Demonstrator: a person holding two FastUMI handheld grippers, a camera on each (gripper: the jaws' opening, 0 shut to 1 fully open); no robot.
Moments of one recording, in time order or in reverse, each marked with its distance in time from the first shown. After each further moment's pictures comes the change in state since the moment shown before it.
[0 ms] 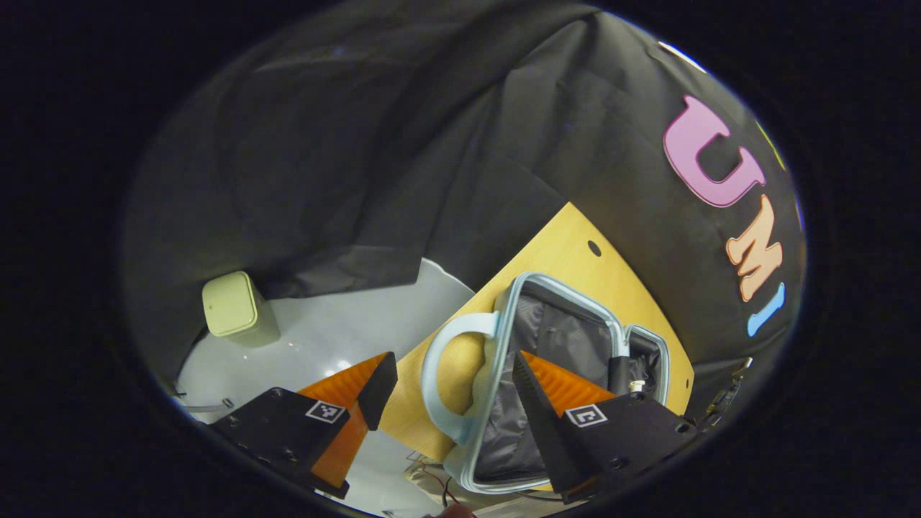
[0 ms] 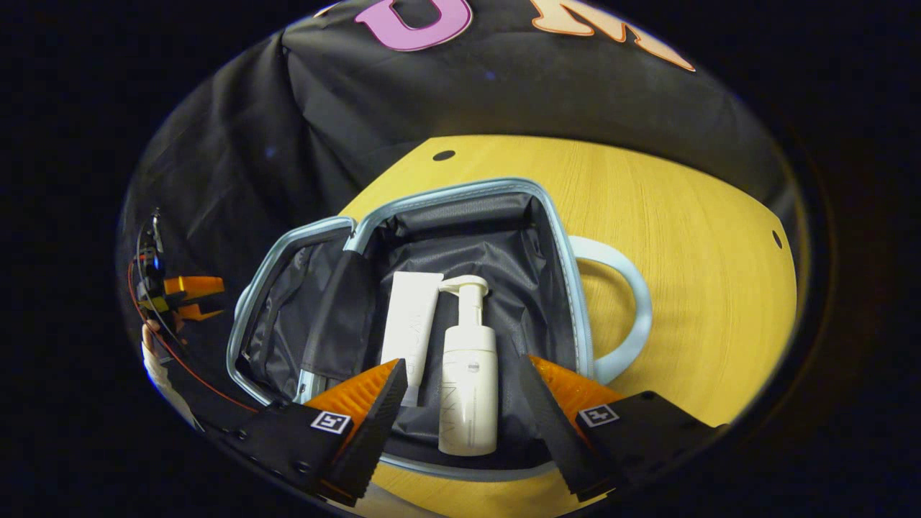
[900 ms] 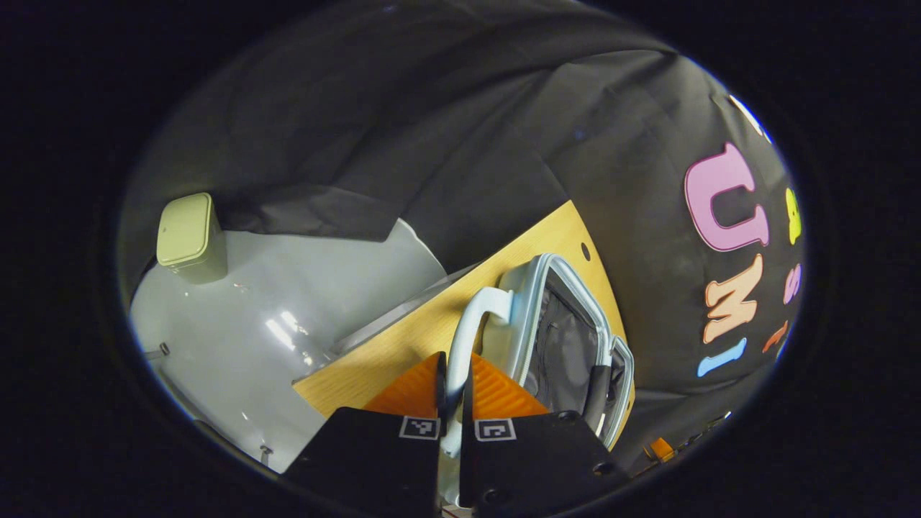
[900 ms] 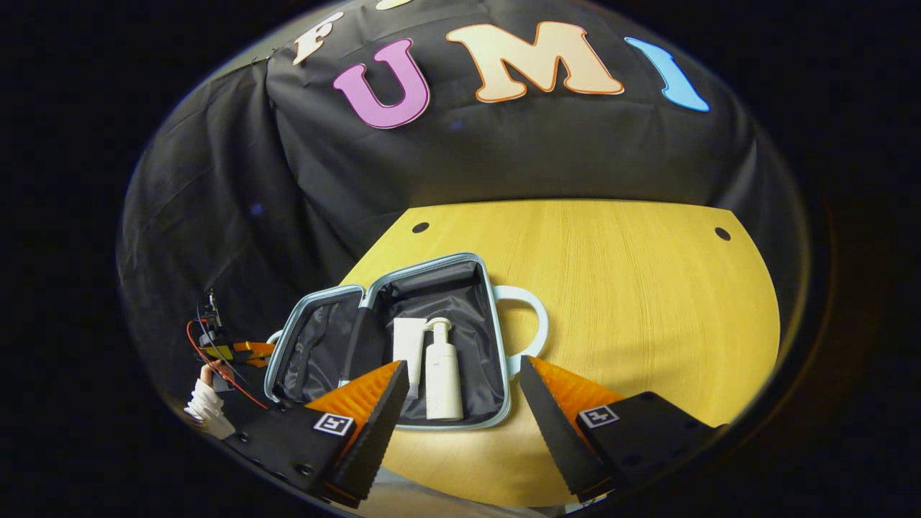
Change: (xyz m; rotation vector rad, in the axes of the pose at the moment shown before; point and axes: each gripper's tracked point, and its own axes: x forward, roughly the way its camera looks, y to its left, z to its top) left arm 0.025 -0.003 -0.026 -0.228 0.070 -0.178; right arm -0.123 -0.032 0.022 0.113 -0.206 -0.056
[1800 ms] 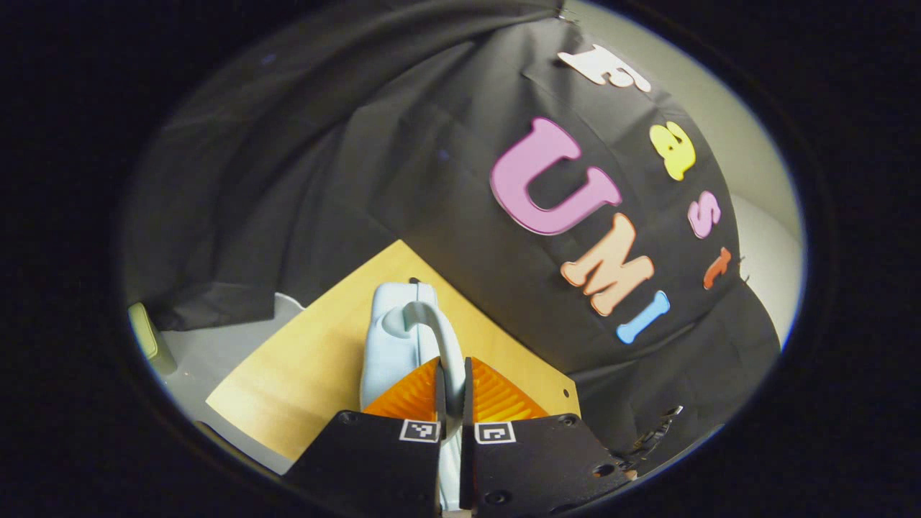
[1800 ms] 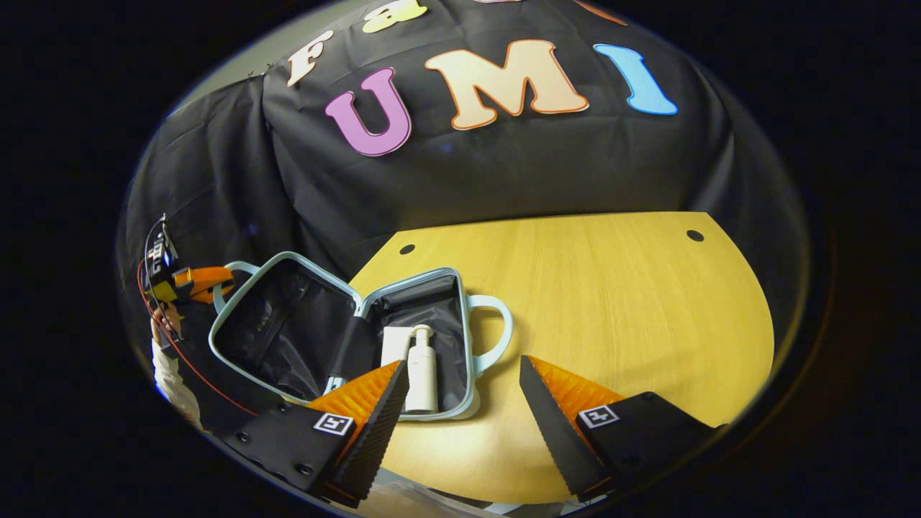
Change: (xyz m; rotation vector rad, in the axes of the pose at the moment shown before) left arm -0.096 -0.287 -0.011 0.361 -0.144 -0.405; right arm -0.056 -0.049 -0.005 0.034 -0.120 -0.043
